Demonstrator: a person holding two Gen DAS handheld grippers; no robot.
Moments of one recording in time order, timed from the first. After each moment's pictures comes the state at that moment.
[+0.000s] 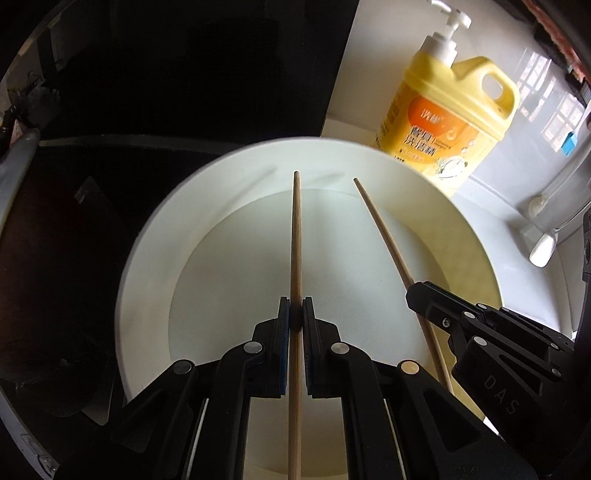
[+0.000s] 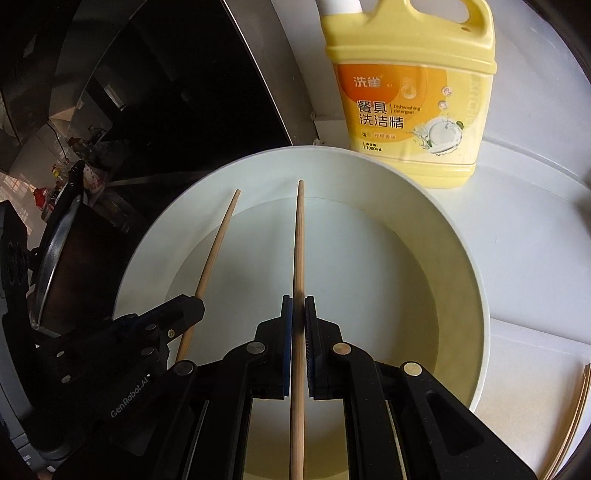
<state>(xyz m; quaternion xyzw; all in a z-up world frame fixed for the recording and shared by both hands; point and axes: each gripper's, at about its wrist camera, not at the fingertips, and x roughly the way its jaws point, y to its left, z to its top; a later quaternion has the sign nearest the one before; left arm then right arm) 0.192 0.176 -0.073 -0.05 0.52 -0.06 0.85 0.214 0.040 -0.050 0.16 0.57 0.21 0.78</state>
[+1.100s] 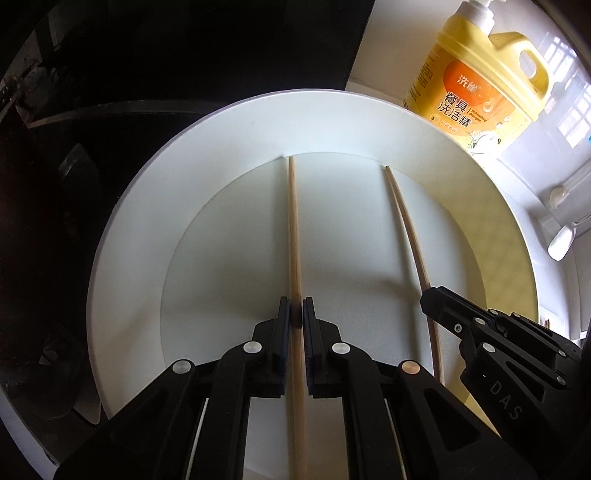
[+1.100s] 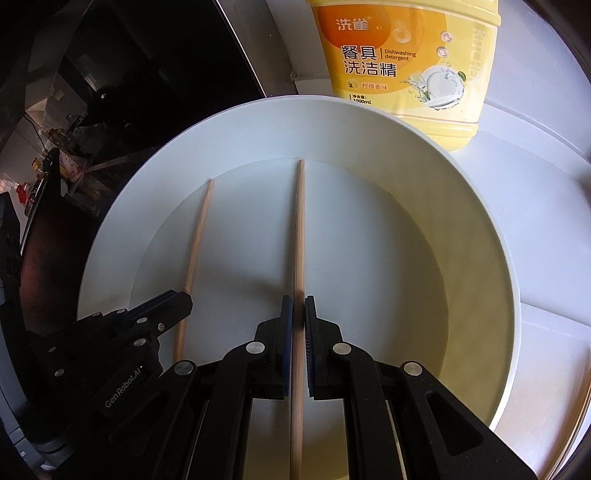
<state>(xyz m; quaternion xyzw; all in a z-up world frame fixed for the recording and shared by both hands) 0.200 0.181 -0.102 -0.05 0.57 -0.05 0.82 0.216 0.045 -0.076 0.15 0.61 0.18 0.76</state>
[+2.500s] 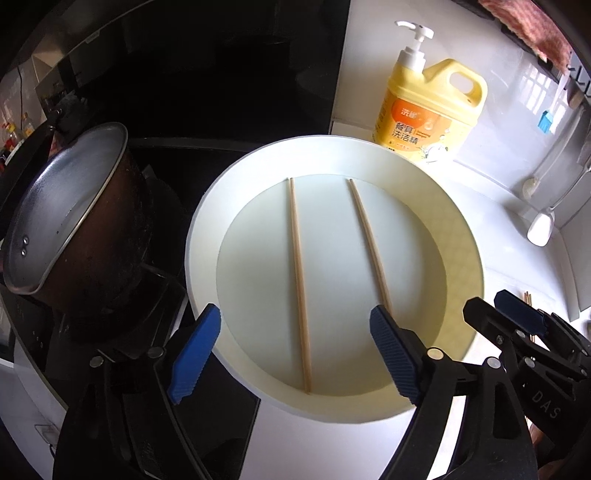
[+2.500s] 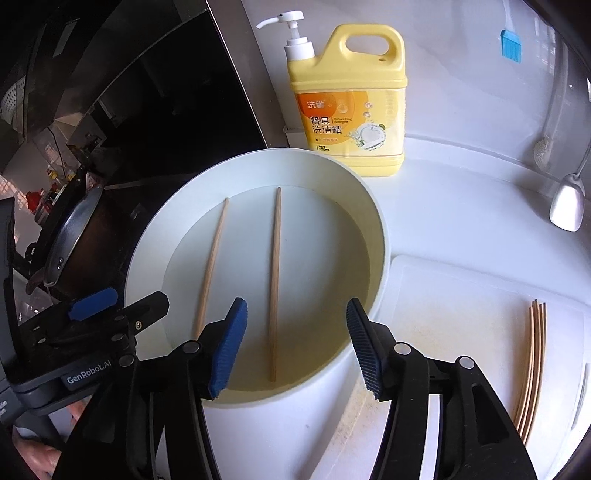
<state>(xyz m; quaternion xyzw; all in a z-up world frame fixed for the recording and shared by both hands) 0.115 0.174 -0.026 -0.02 0.51 -0.03 0.86 0.126 -0.019 -0.004 0.15 0.54 0.16 0.81</state>
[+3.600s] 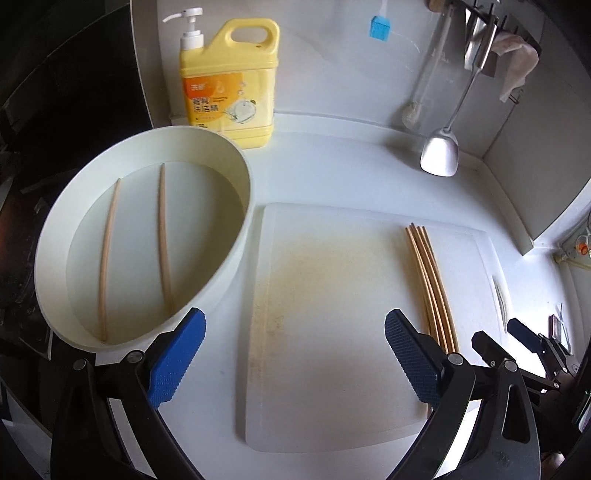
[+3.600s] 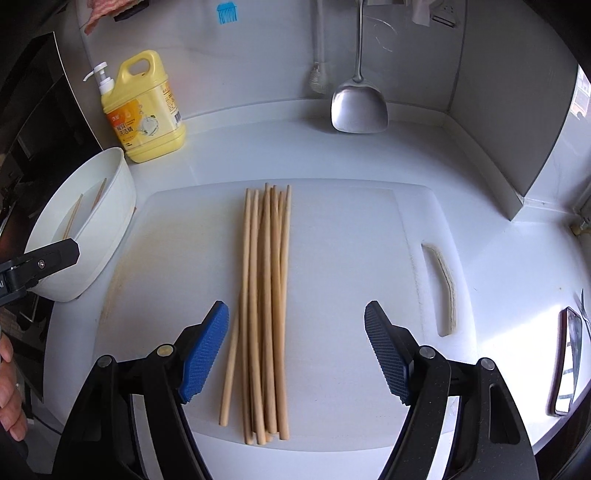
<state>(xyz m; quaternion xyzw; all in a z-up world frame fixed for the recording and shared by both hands) 0.034 -0.011 -0.031 0.03 0.50 -0.16 0.85 -0.008 -0.241 -0.067 0.15 0.55 -0.02 0.82</state>
